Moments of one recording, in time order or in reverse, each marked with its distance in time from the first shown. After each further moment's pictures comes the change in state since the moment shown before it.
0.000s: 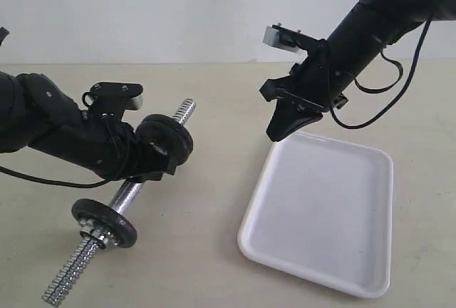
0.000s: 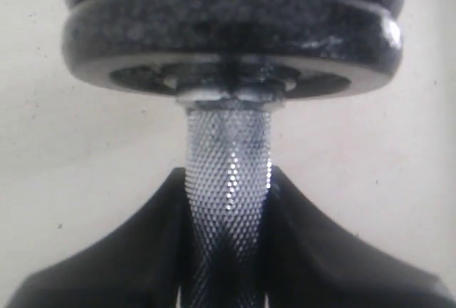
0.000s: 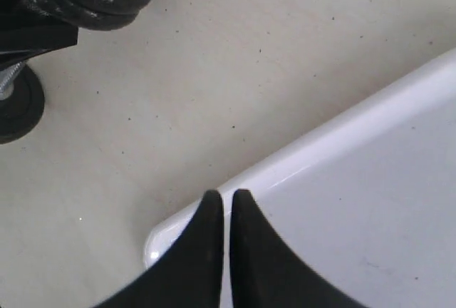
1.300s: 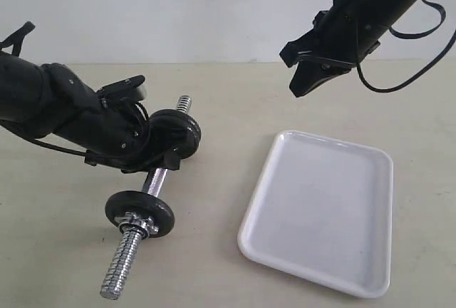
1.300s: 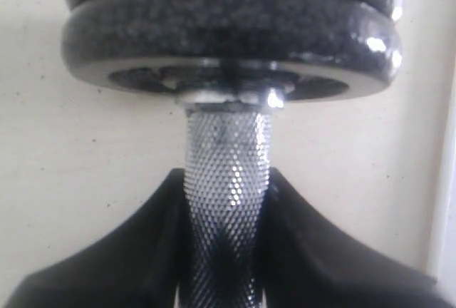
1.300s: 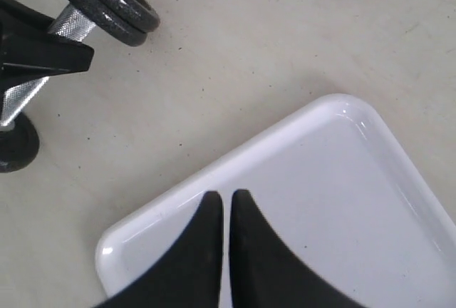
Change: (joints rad) left arm 0.000 0.086 -0.116 -0.064 0.069 -0.246; right arm 0.000 -0.190 -0.001 -0.176 -0.074 0.045
